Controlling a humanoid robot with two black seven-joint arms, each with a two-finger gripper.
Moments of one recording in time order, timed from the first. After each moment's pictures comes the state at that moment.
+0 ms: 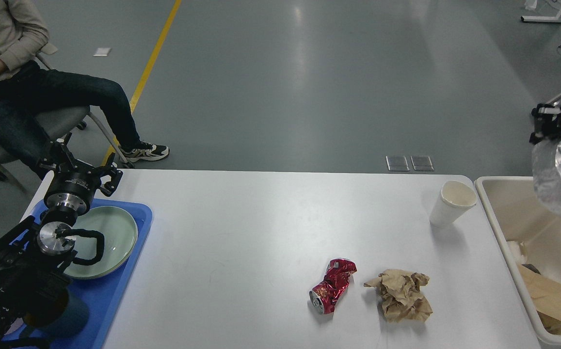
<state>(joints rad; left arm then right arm) -0.67 0.27 -0.96 -0.38 -0.17 -0.39 -0.27 1.79 -0.69 -1.14 0.74 -0.34 0.72 0.14</state>
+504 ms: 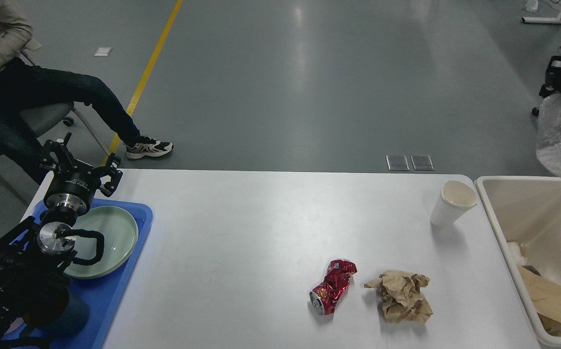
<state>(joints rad) -0.67 0.27 -0.96 -0.38 -0.17 -0.39 -0.27 1.80 -0.69 -1.13 0.69 -0.32 0.56 0.13</state>
